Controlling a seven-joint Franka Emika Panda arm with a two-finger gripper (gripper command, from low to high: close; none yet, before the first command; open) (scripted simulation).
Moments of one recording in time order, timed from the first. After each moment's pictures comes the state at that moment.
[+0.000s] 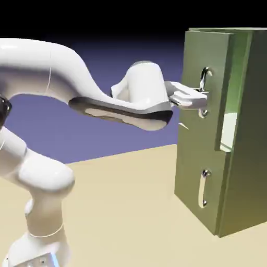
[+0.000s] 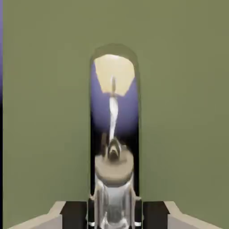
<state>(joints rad) 0.51 -0.72 -0.60 -2.45 -2.60 2.76 -0.12</state>
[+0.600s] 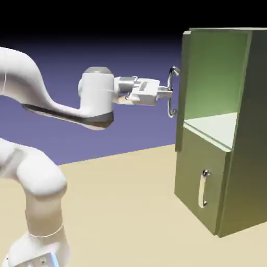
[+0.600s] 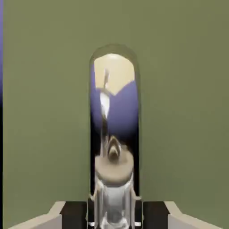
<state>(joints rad) 0.26 -0.90 -0.04 -2.73 -1.81 2.25 -0.45</state>
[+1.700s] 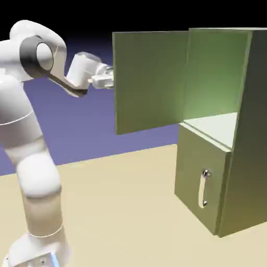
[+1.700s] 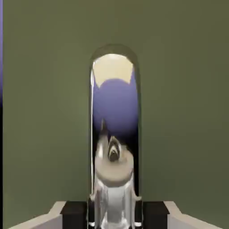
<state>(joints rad) 0.09 -0.10 0.85 -2.01 -1.12 0.82 -0.27</state>
